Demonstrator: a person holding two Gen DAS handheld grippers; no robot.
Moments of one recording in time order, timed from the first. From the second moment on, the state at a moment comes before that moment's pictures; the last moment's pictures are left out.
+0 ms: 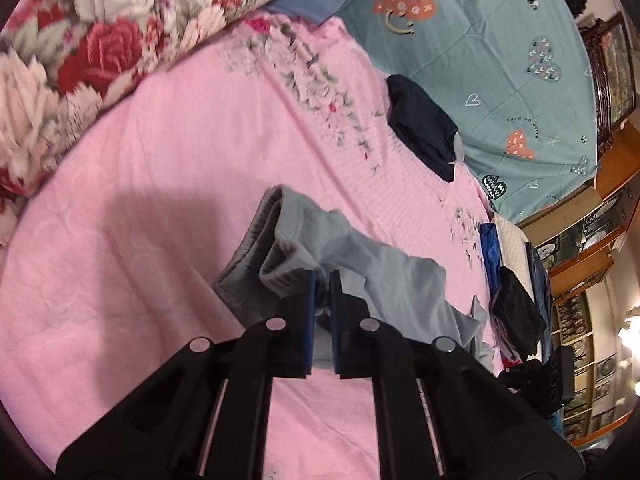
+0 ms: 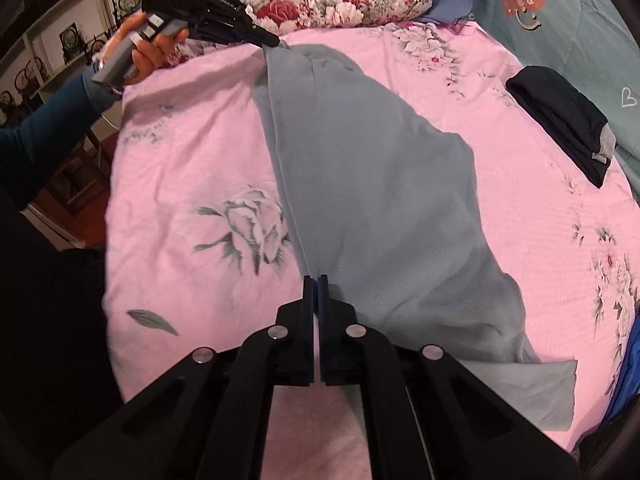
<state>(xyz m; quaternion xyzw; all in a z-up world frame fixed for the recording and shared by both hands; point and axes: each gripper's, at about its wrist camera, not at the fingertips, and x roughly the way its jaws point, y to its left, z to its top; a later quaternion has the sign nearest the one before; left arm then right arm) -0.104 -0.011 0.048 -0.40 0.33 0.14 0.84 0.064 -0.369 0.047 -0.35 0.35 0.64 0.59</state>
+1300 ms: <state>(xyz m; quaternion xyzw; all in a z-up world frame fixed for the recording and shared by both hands) -0.063 -0.056 0.006 -0.25 0.45 0.17 0.84 0.289 -0.413 -0.003 -0.17 0.56 0.23 0.78</state>
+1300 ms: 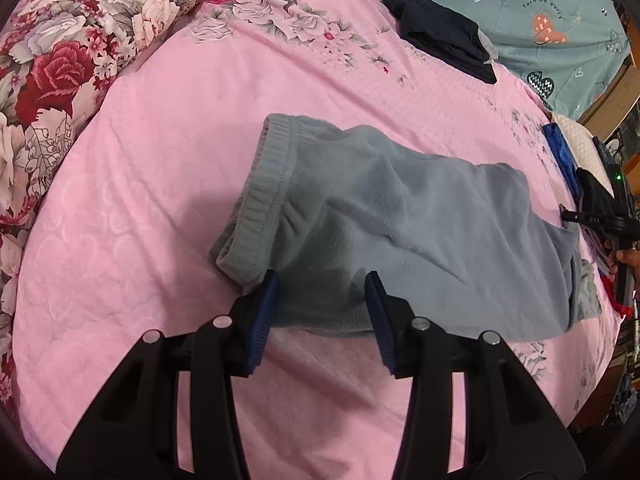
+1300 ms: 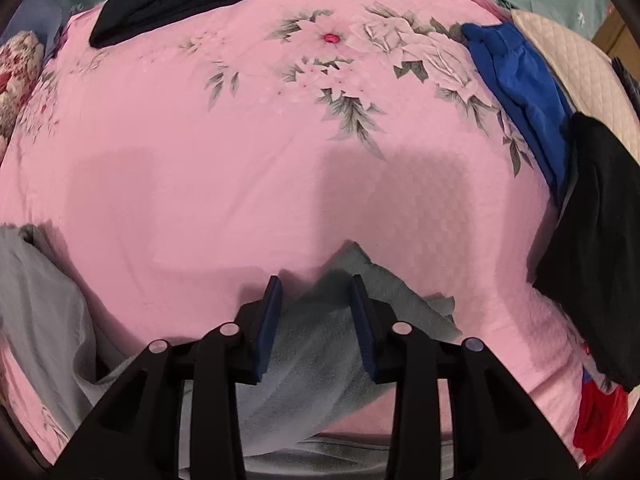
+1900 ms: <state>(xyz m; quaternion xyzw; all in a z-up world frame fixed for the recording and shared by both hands) -0.061 -0.045 0.007 -0.28 0.47 0.15 0.83 0.186 -0.632 0.056 0.16 0.47 0.27 0.83</state>
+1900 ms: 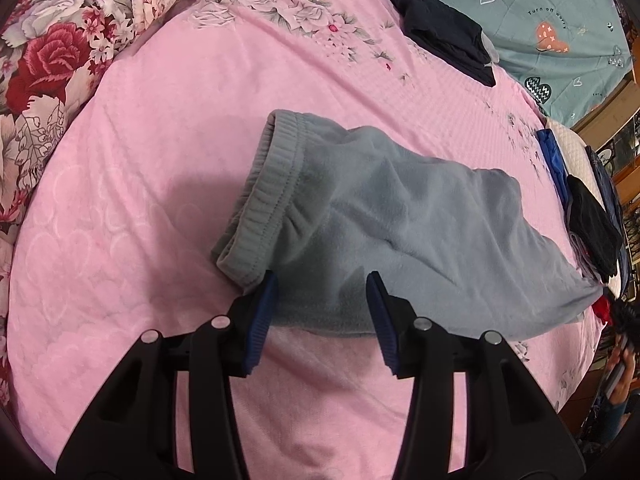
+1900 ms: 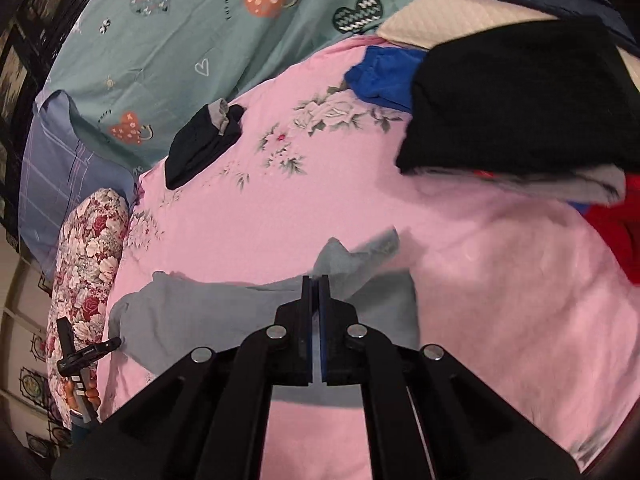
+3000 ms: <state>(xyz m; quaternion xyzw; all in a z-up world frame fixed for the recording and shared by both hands) -0.044 -0.060 0.007 -0.24 0.49 0.19 0.82 0.193 -0.649 -0.007 0.09 0.59 0.29 0.75</state>
